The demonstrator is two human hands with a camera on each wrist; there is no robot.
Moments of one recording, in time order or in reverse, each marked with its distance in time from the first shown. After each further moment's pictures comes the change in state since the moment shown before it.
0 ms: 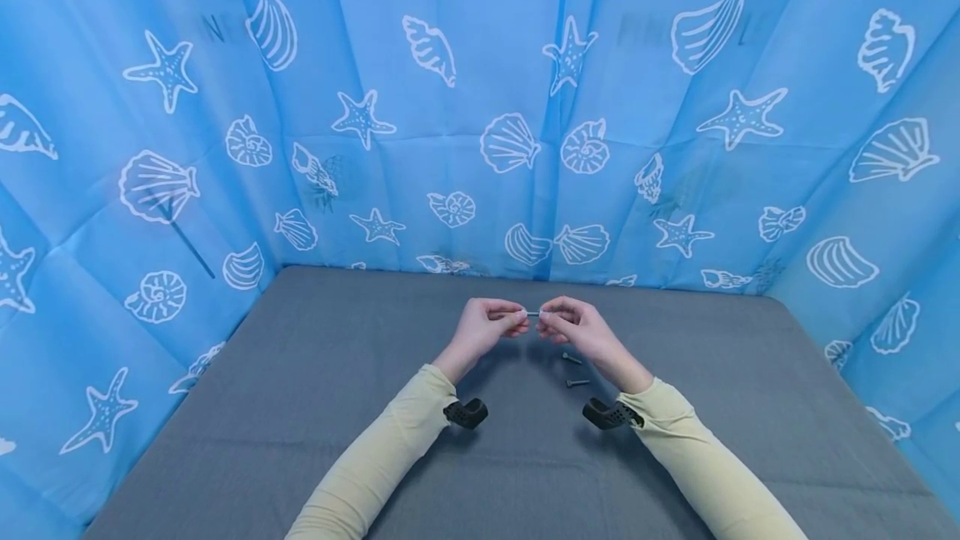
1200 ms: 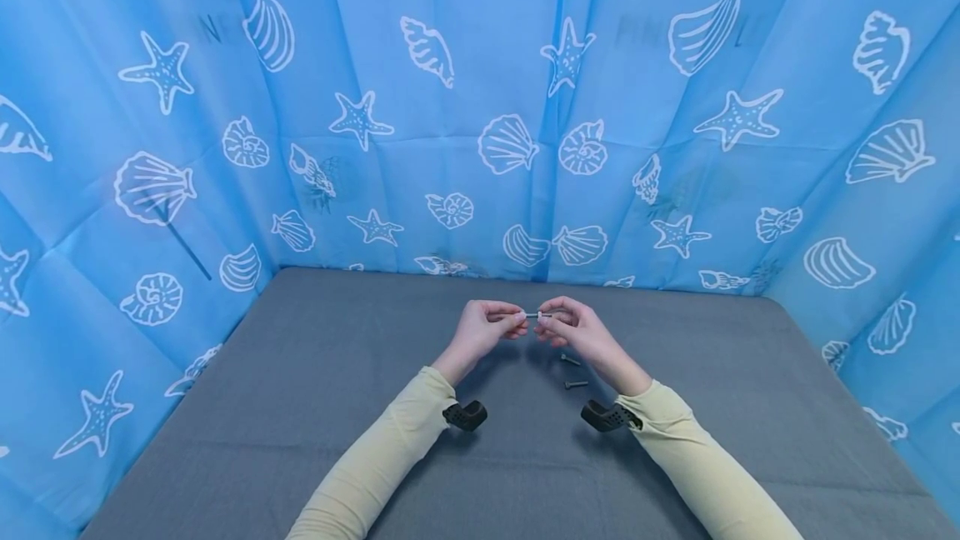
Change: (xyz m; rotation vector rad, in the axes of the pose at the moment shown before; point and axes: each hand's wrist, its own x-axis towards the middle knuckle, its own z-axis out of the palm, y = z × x) left_hand 0.002 -0.002 0.002 -0.009 0.003 0.007; right_hand -0.002 -0.001 0.000 0.027 -0.009 0.018
